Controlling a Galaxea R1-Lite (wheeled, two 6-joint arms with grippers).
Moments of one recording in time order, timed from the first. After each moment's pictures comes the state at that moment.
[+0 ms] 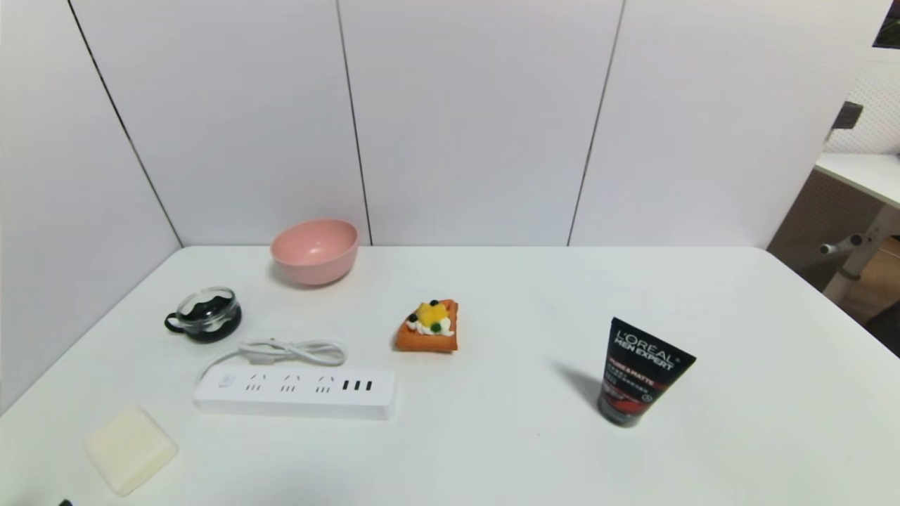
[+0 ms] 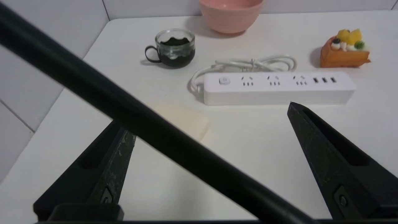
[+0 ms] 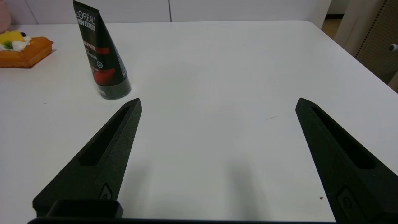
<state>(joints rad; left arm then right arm) -0.01 0.29 -0.23 -0.01 -0.02 0.00 0.00 0.00 0.00 -0.03 0.00 0.01</state>
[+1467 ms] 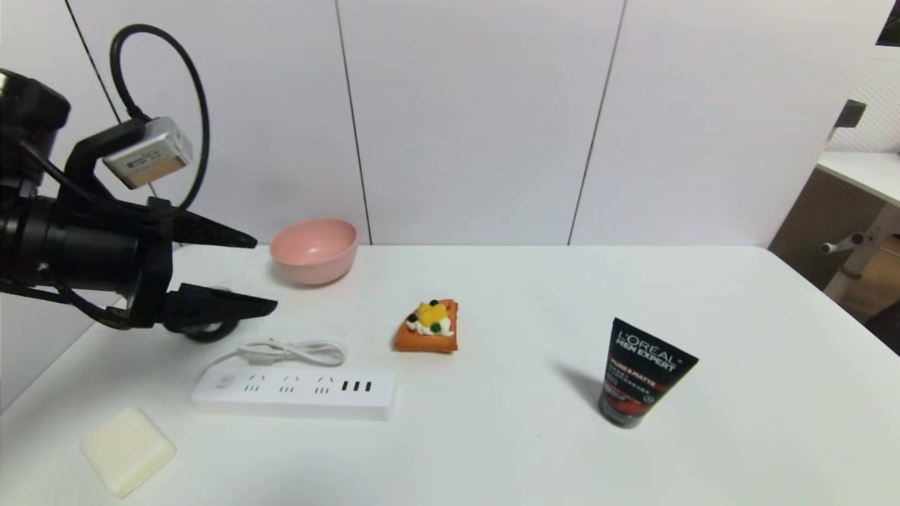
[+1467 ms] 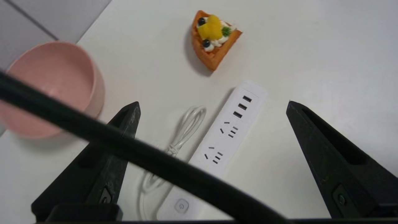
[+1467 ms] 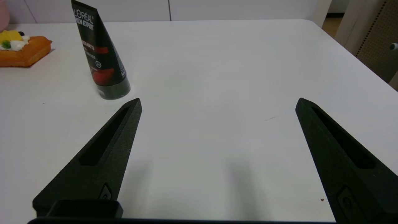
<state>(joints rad) -0.04 1.48 -1.26 0.52 -0.75 0.76 0.00 0.00 0.00 -0.03 0.00 0.01</state>
